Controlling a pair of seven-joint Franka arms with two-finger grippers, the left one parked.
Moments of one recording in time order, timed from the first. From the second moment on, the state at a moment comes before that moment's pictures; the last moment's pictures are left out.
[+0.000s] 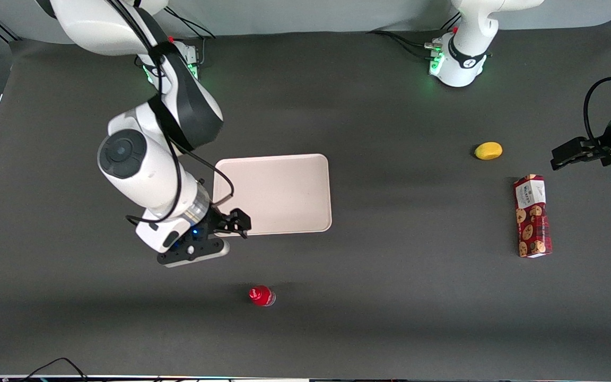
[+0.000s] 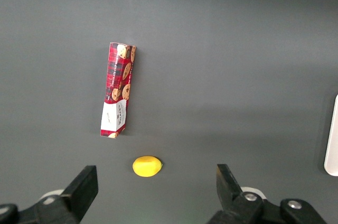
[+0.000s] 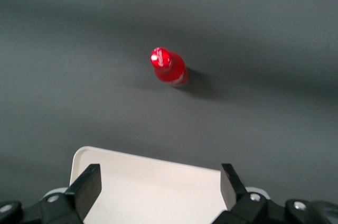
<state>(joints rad) 0.48 0.59 -0.07 -1.24 0.10 2.02 0.24</state>
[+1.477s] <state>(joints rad) 0.52 0.93 -0.13 -1.03 0.10 2.28 0.27</state>
